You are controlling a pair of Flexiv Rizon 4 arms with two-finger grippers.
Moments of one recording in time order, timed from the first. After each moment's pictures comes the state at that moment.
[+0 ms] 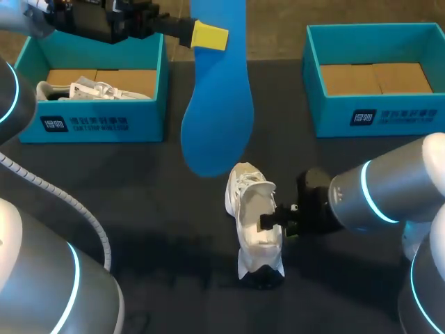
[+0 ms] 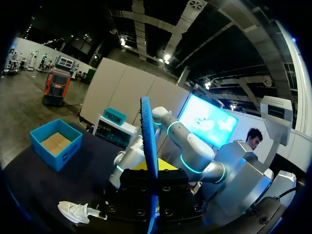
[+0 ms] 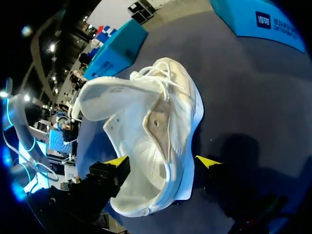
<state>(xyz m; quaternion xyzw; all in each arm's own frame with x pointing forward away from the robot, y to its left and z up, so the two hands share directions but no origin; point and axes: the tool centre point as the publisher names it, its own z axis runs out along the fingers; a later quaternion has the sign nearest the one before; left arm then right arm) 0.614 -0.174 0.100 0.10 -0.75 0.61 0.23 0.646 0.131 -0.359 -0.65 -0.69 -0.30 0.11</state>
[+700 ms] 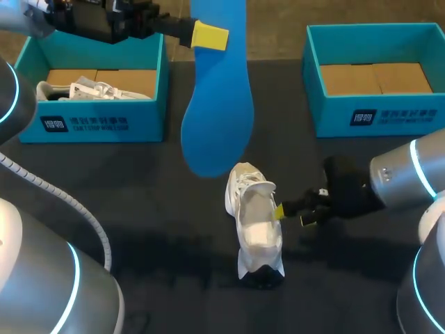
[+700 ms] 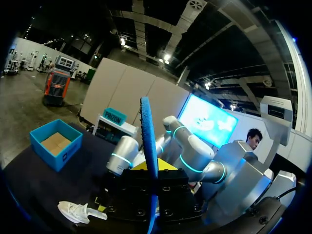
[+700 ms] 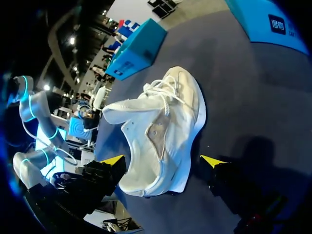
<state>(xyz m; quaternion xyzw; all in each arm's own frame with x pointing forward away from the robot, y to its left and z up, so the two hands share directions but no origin) 0.614 -0.175 0.100 0.10 -0.75 0.61 0.23 0.654 0.098 -0.331 -0.58 -0.71 -0.34 0.19</state>
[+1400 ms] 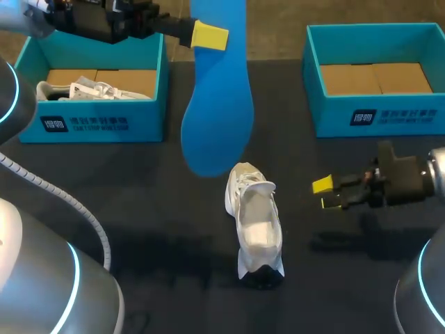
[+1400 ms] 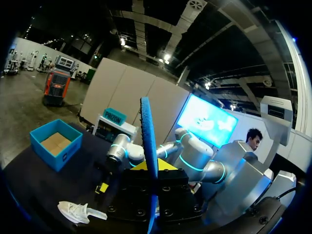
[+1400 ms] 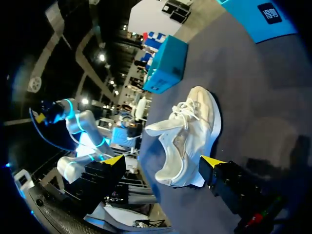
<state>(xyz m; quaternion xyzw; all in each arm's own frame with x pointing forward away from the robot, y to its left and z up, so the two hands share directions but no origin) 0.614 -0.175 0.100 0.10 -0.75 0.61 0.23 0.665 0.045 -0.270 -0.52 -0.63 -0.47 0.33</state>
